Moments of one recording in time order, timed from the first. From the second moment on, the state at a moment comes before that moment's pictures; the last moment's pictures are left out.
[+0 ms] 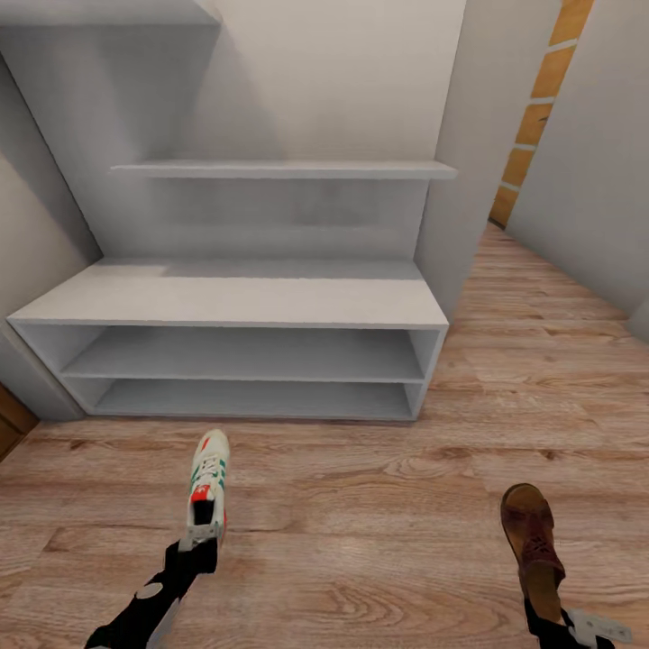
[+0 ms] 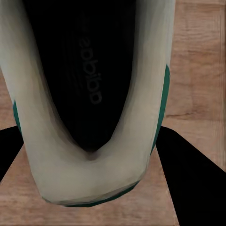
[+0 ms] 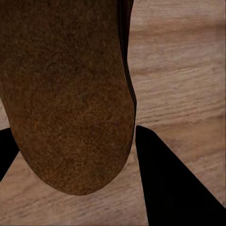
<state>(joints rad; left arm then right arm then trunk) -0.49 0.05 0.15 -0.35 -0.06 -0.18 -0.11 -0.32 -0.16 -0.96 -0.36 0.55 -0.47 0.24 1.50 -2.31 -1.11</state>
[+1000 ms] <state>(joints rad) -0.86 -0.03 -0.01 -0.45 -0.07 0.34 -0.14 -0.32 -0.20 -1.01 -0.40 0.55 -0.46 0.21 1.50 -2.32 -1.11</state>
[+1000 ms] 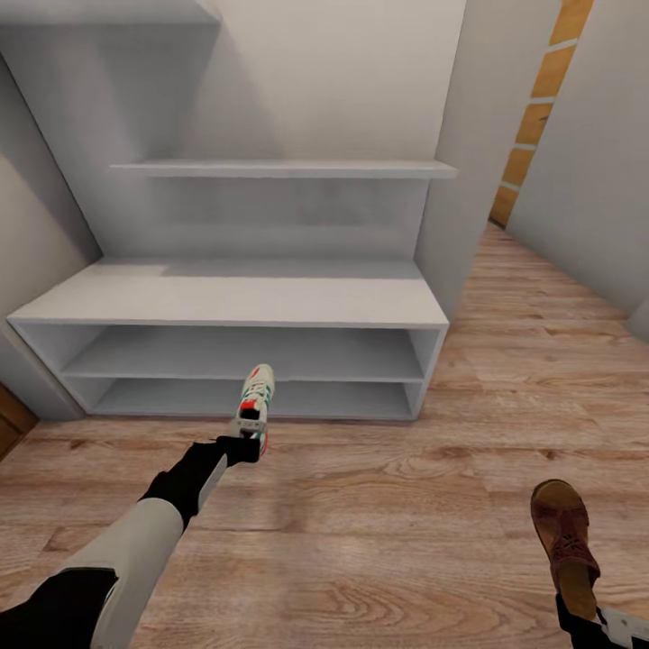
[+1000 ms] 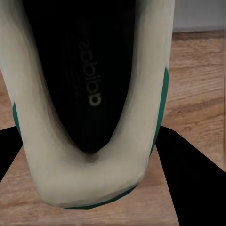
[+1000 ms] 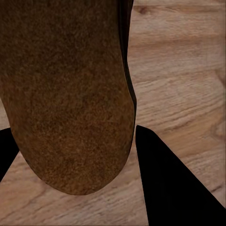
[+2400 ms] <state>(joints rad) -0.85 -0.03 -0.01 -0.59 -0.07 0.46 -0.15 -0.32 -0.20 -1.00 -0.41 0.55 -0.46 0.21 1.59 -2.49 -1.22</state>
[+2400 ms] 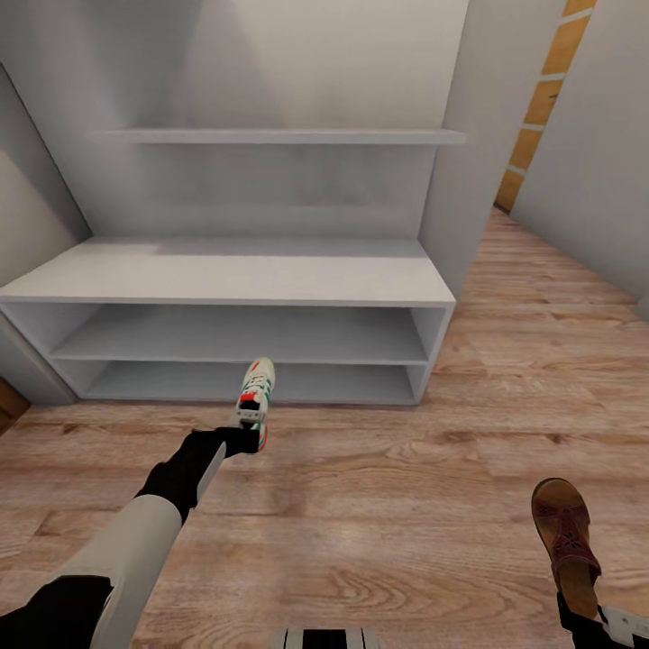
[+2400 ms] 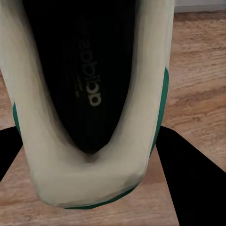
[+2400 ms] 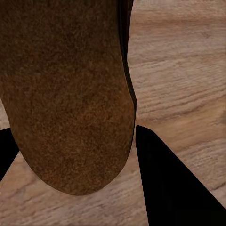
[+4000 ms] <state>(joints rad) -0.85 -0.02 -0.01 -0.63 -0.08 0.46 -0.14 -0.32 -0.20 -1.00 -0.41 0.55 -0.46 0.20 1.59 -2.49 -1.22</state>
